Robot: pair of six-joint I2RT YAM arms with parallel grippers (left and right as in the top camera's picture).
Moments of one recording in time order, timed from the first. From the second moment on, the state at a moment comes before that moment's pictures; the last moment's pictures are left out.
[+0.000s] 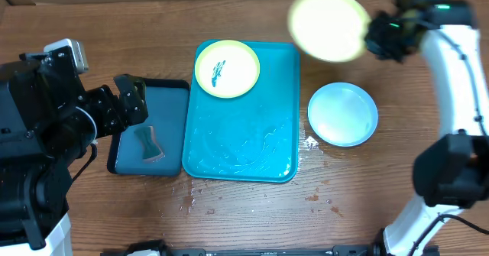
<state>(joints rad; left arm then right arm) 0.11 1.18 1.84 -1.37 0.19 -0.26 -0.11 1.97 1.94 -1.20 -0.31 0.56</state>
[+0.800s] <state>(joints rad) 0.11 1.18 1.84 -1.35 0.19 -0.25 -0.14 1.95 1.49 -1.29 -0.09 0.46</state>
